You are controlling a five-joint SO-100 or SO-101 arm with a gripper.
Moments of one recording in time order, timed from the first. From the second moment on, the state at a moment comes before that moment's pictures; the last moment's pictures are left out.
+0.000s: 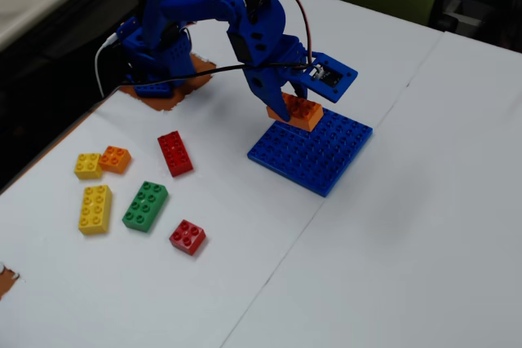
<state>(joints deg) 4.7 60.8 32.8 94.9 -95.6</state>
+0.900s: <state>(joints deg) 4.7 60.8 32.8 95.6 -95.6</state>
